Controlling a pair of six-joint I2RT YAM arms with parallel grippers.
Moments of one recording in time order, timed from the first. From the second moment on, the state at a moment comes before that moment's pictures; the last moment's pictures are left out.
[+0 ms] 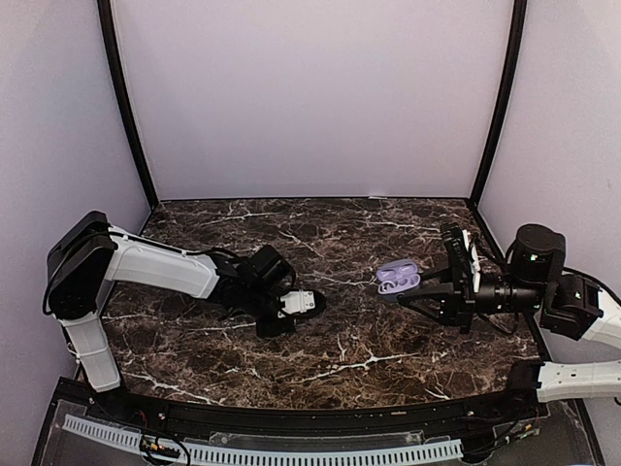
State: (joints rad) left arm -0.91 1.81 1.05 -0.32 0.10 0.53; right arm 0.98 0.65 0.66 -0.21 -0.35 0.03
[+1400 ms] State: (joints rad) left arm -0.87 1.94 1.21 -0.34 0.11 0.48; right arm 0.98 0.65 0.66 -0.21 -0.34 0.03
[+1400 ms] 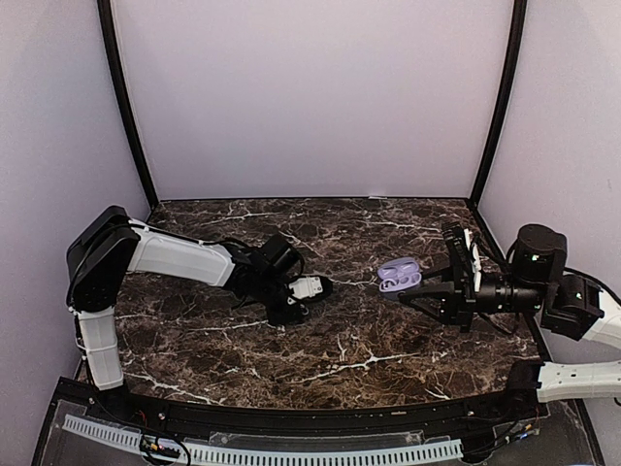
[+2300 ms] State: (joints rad) left arm -0.91 1.88 1.34 -0.22 0.22 0.22; right arm 0.97 0.62 0.66 -0.22 -0.27 0.05
